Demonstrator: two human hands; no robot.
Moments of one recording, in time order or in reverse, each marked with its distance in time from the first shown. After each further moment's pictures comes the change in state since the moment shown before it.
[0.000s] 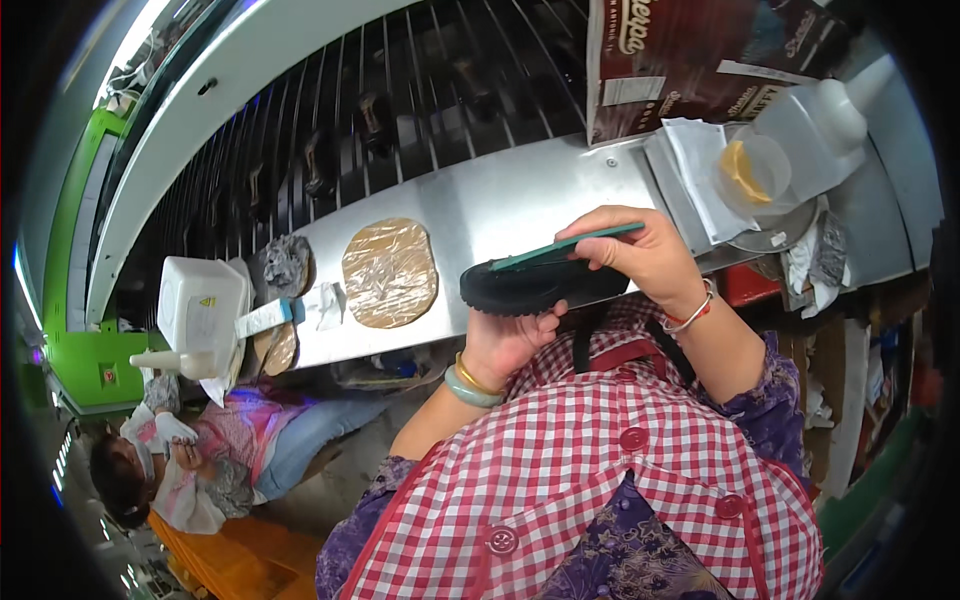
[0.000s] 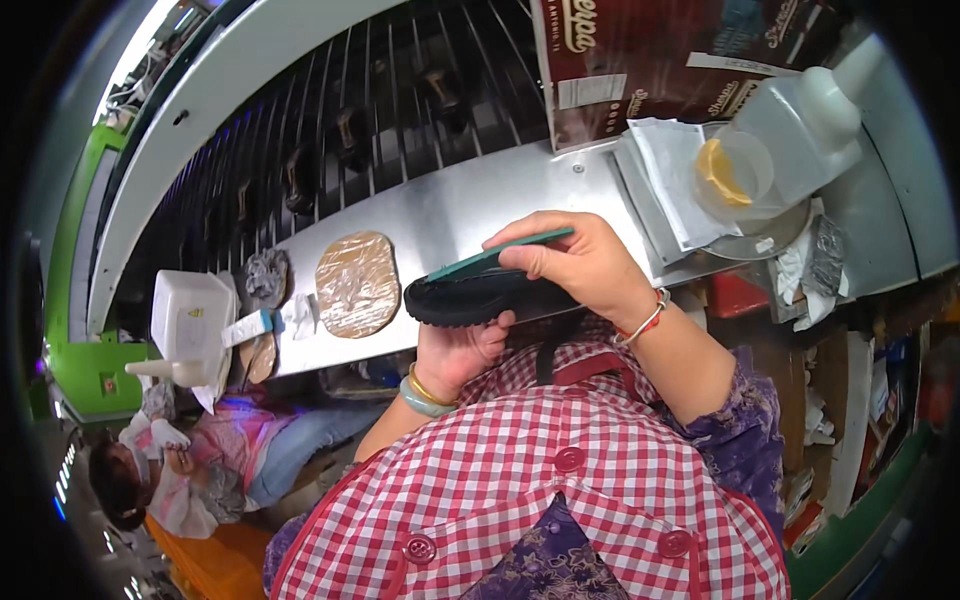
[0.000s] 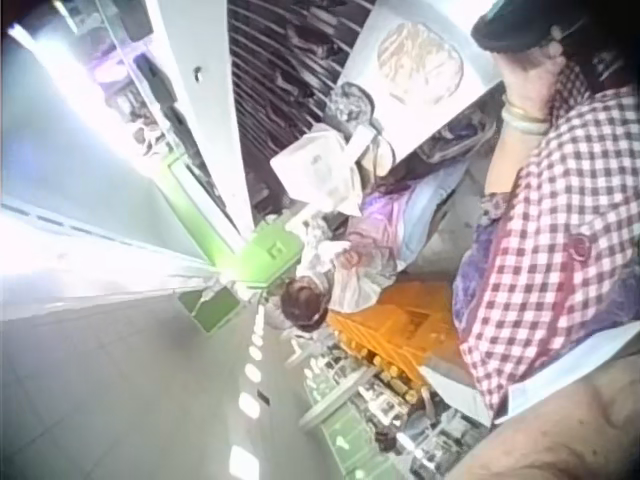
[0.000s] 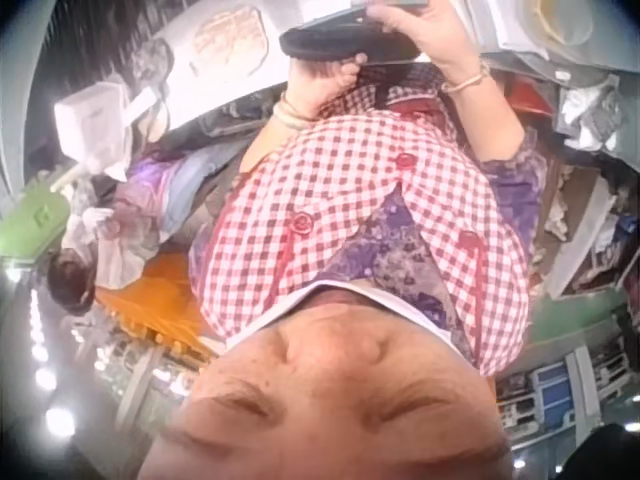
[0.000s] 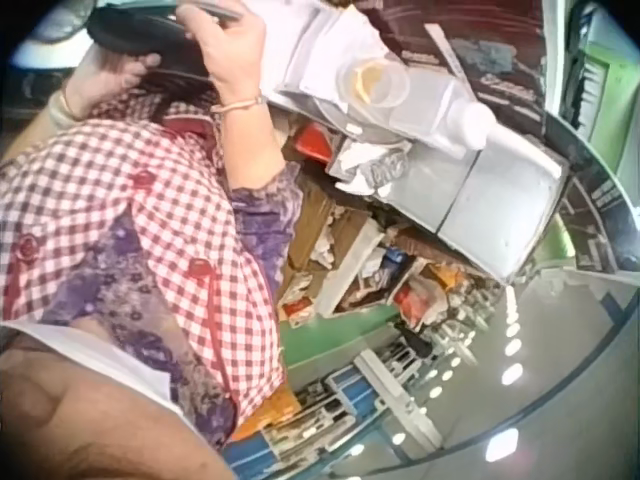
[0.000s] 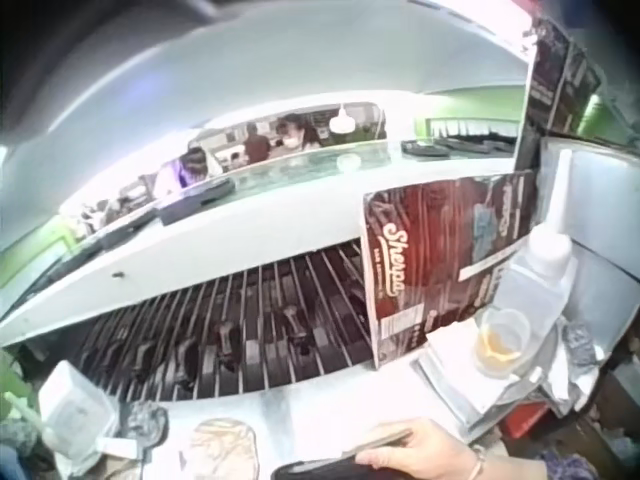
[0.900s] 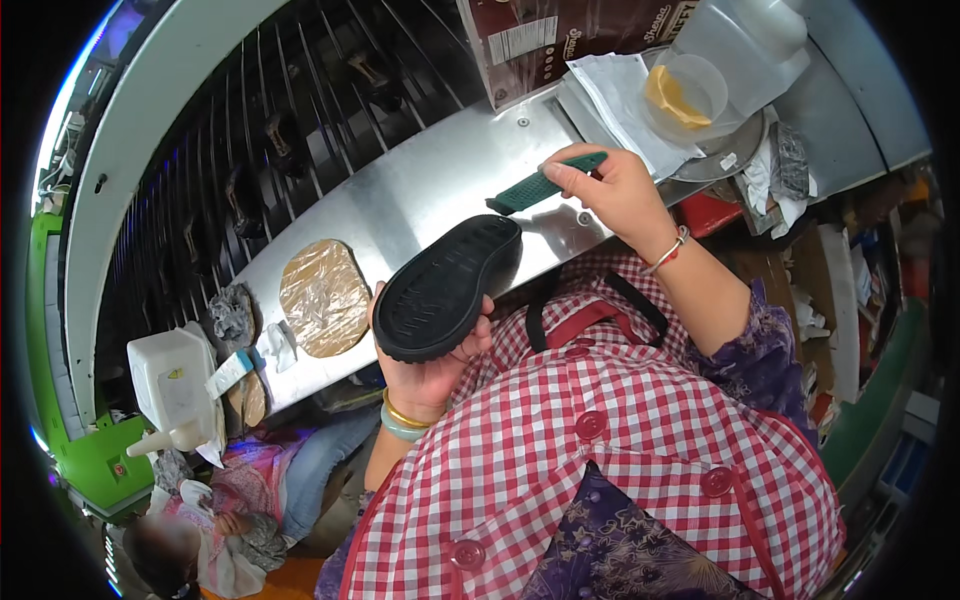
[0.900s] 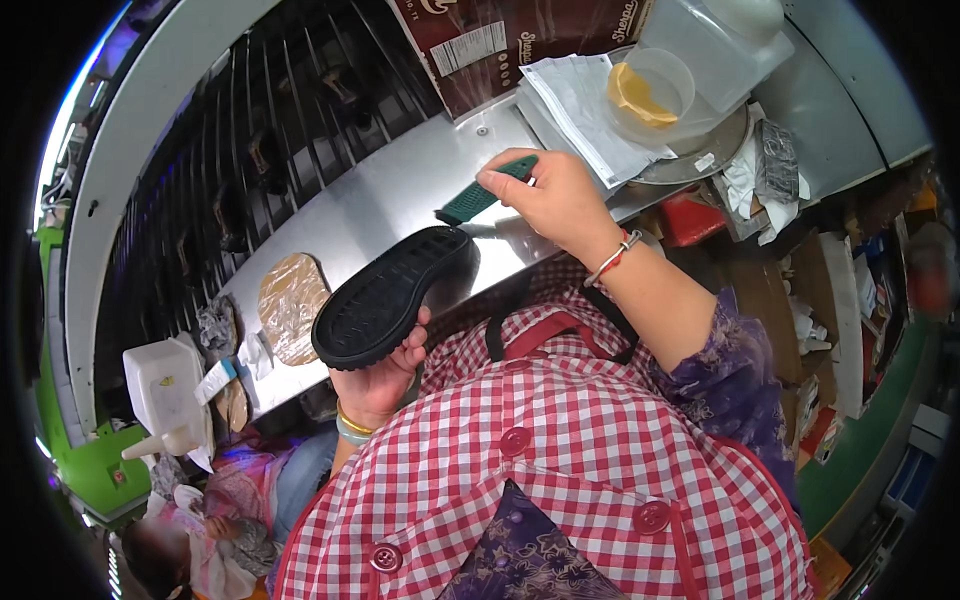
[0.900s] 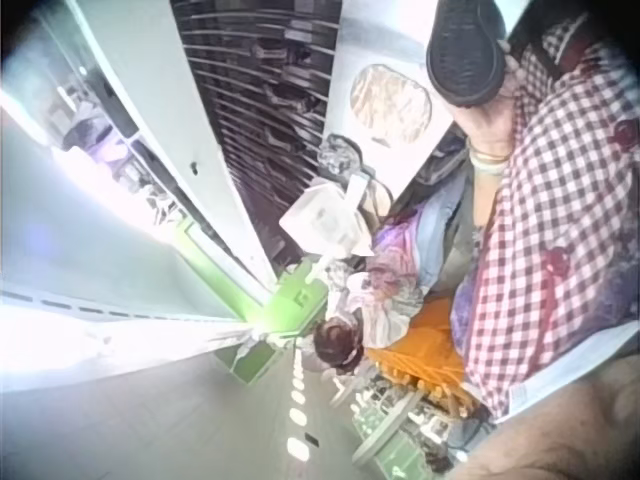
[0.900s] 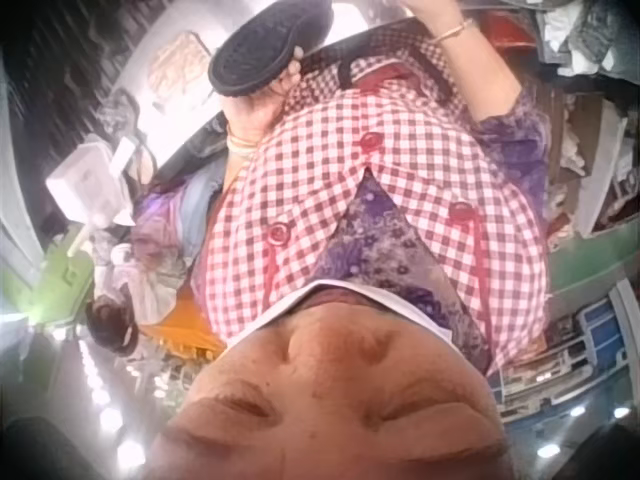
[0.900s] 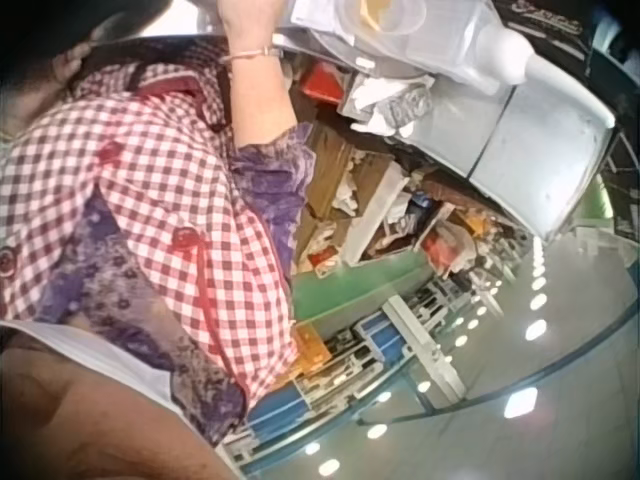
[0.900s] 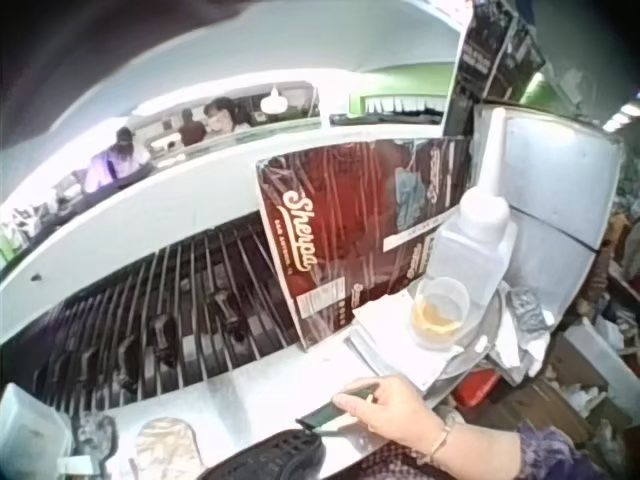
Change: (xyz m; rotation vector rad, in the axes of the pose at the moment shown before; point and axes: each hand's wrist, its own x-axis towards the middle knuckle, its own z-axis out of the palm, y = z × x) left_hand -0.021 -0.007 0.040 0.284 0.168 0.114; right_hand -0.013 0.039 -0.060 -0.415 0.427 -0.033
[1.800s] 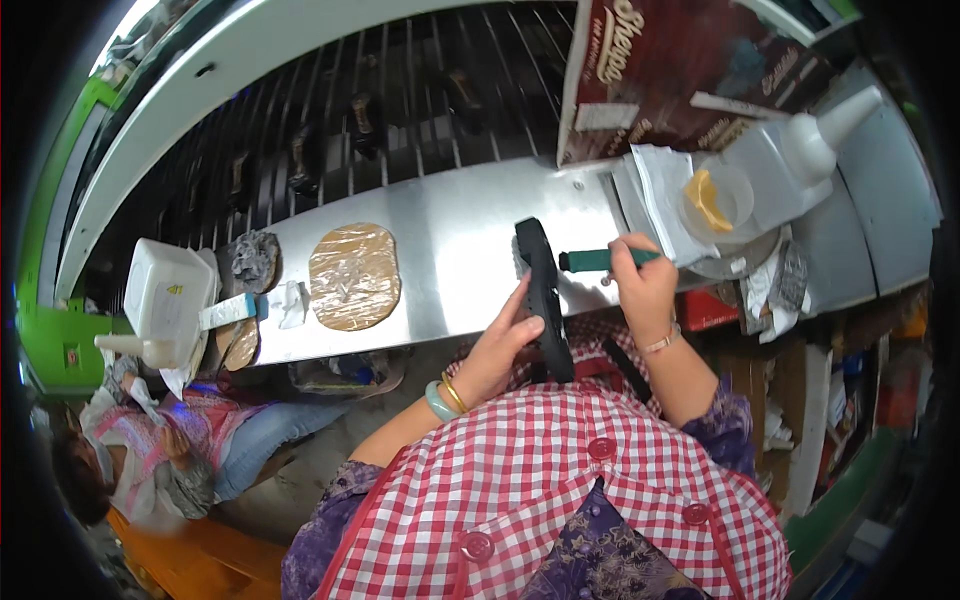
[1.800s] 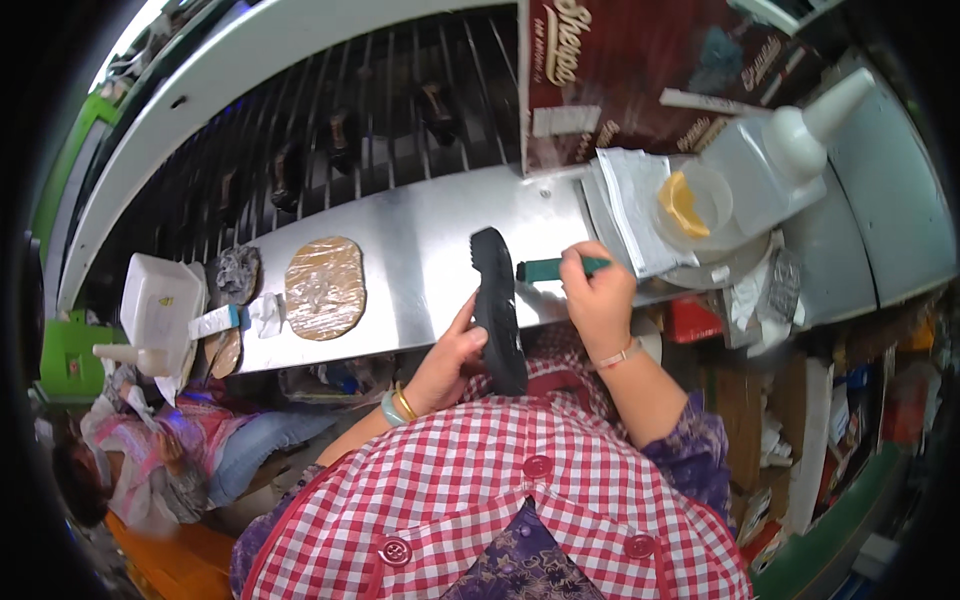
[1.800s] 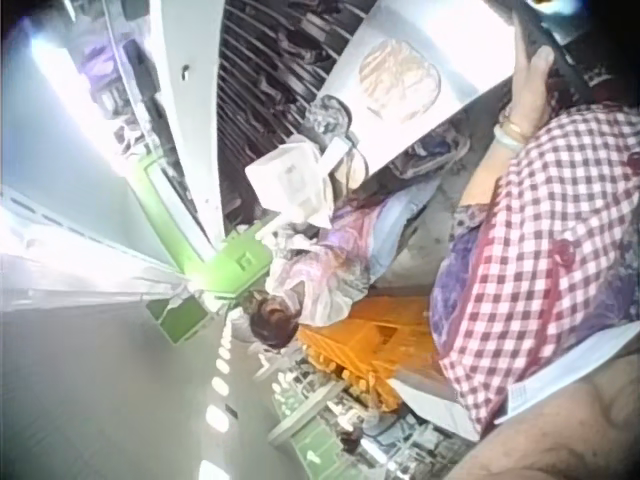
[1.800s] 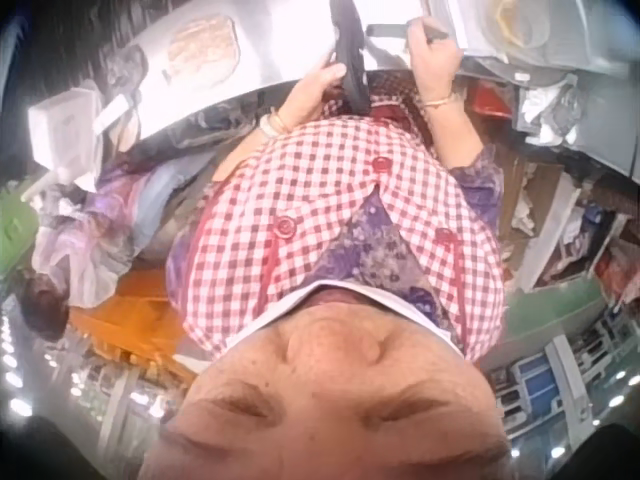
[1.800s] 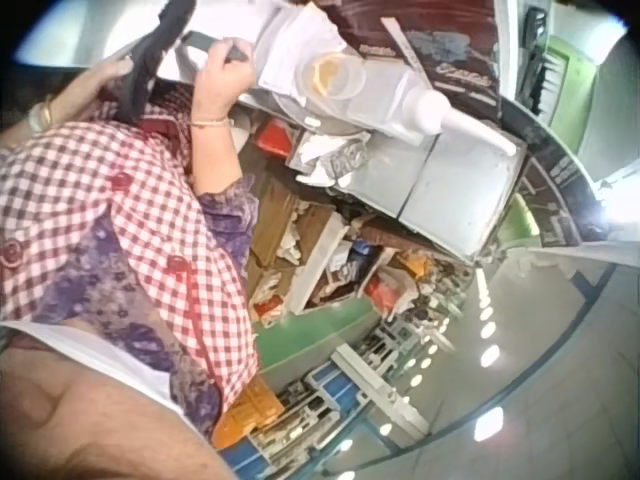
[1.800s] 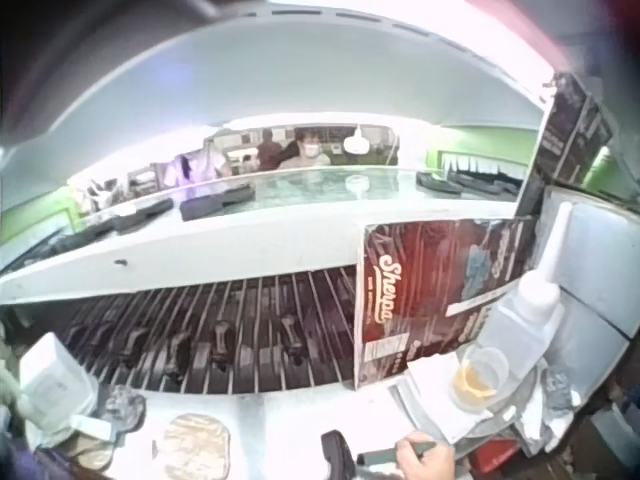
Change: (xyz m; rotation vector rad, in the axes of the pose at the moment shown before) left_hand 0.024 -0.041 -0.010 0.599 -0.008 0.066; right_hand -0.027 -0.001 0.021 -0.055 0.302 -0.054
